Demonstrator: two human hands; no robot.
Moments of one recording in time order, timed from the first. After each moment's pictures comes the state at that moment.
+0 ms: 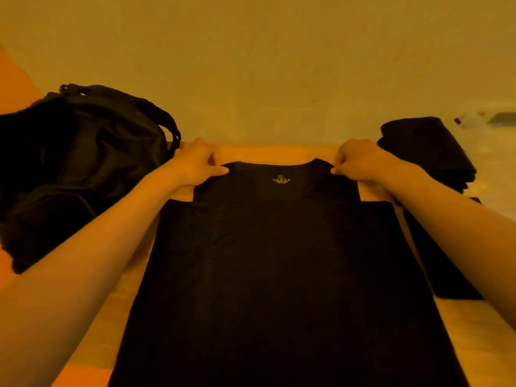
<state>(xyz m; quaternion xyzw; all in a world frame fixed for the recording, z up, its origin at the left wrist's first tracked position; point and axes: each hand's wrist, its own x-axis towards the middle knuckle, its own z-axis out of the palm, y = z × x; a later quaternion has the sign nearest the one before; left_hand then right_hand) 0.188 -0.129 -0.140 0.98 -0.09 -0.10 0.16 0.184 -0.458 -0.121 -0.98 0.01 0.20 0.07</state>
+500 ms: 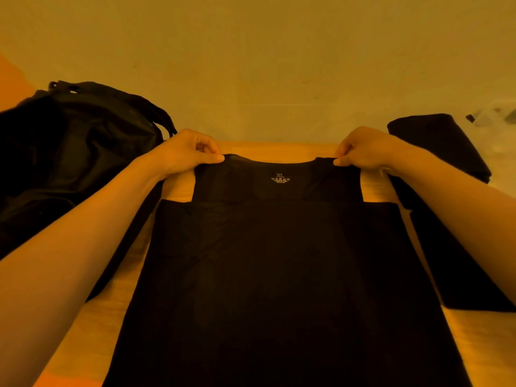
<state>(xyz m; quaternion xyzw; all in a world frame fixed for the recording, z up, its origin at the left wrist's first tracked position) 0.200 -0.114 -0.135 0.91 -0.04 -0.14 0.40 0.191 -0.461 -0.105 -0.95 0.04 0.21 0.22</state>
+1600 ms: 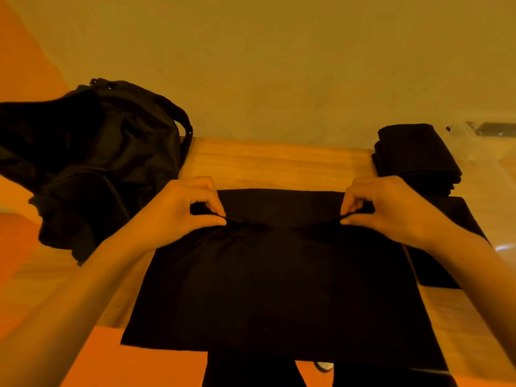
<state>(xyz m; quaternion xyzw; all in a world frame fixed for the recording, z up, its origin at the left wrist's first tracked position) 0.032 -0.109 -0.119 0.90 -0.26 -0.01 0.36 0.046 -0.486 -0.095 -0.94 -0.25 0.08 0.21</state>
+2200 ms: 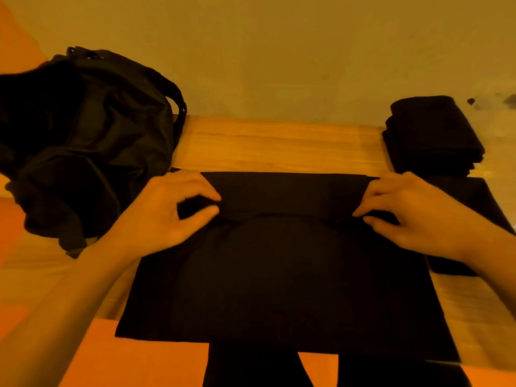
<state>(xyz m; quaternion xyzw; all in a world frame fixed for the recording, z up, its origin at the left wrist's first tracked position) 0.015 -0.106 -0.134 0.93 -0.25 0.06 0.27 0.032 -0.504 -0.109 -0.95 -0.29 0.10 0.07</state>
